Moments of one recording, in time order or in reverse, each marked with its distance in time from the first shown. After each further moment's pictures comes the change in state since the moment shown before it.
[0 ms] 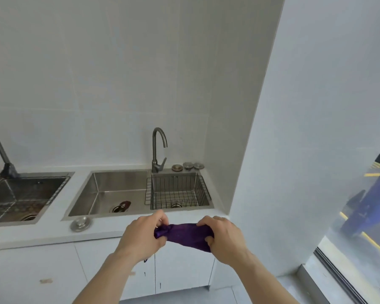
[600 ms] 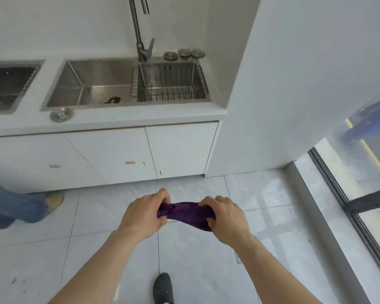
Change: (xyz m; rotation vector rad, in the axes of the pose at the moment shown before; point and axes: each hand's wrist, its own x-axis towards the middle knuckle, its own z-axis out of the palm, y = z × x) left_hand -0.123 -0.031 0.207 0.112 -0.349 -0.147; right_hand -0.176 0.099 0.151 0.069 -0.348 0.137
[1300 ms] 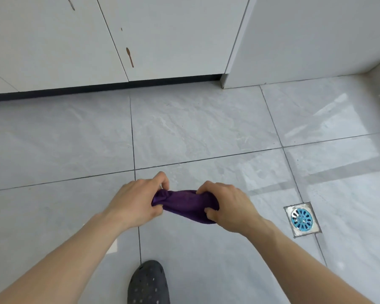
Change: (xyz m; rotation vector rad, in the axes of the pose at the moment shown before) left_hand 0.229 -0.295 0.549 0.046 -0.244 0.072; right_hand 0.172 0.267 0.588 0.141 -0.271 0.046
